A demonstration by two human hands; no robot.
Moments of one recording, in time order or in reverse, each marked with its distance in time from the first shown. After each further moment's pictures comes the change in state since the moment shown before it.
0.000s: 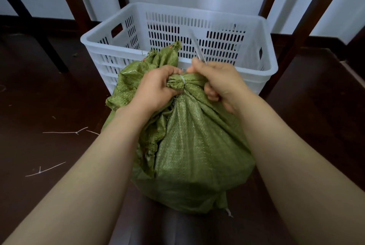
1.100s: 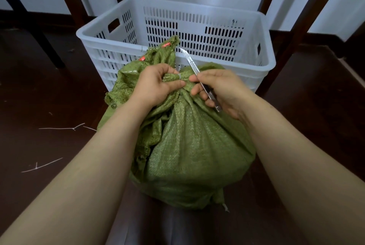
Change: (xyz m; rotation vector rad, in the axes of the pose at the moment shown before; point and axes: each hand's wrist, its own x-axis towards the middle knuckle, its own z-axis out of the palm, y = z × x) left_hand -0.005 0.001 0.008 -0.193 0.010 -0.122; right_hand -0.011 0.012 -0.011 -0.007 -0.100 0.118
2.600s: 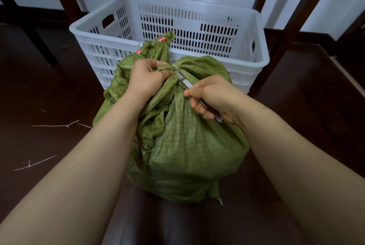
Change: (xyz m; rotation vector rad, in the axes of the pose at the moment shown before) left_hand 0.002 0.011 0.001 -0.230 0.092 -0.210; right_hand -0.026 0.001 0.013 -0.186 -0.043 0.115
